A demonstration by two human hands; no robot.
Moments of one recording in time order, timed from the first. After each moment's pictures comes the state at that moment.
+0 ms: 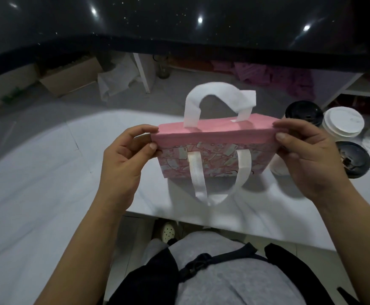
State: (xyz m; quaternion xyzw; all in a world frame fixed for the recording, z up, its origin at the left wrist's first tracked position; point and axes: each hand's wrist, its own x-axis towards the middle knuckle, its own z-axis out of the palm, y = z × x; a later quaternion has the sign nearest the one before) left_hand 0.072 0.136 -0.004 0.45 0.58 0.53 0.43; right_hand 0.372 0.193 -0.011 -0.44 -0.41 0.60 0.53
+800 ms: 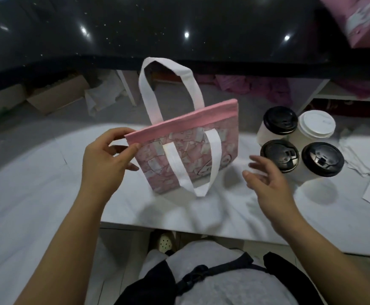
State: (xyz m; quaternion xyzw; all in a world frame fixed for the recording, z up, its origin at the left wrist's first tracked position) left_hand 0.068 0.162 0.001 0.49 0.68 0.45 0.31; right_hand 0.372 0.143 -0.058 -0.64 -0.45 0.48 0.40
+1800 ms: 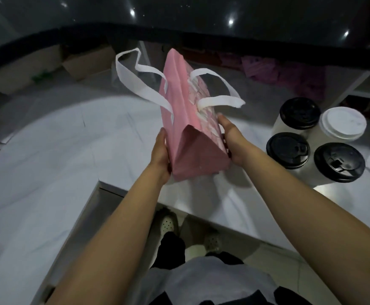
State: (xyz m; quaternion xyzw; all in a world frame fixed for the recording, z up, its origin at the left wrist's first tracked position) left_hand 0.163 0.175 -0.103 0.04 0.62 0.50 0.60; right_hand 0.330 0.251 -0.086 -0.50 -0.35 0.76 0.22
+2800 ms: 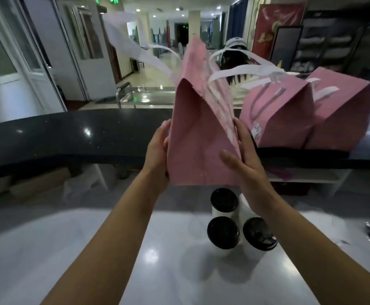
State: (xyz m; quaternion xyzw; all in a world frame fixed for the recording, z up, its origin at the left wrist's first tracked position) left_hand 0.277 0.255 0.125 0.39 0.37 0.61 0.58; right_hand 0.456 0.227 0.092 -0.34 -0.64 0.40 0.56
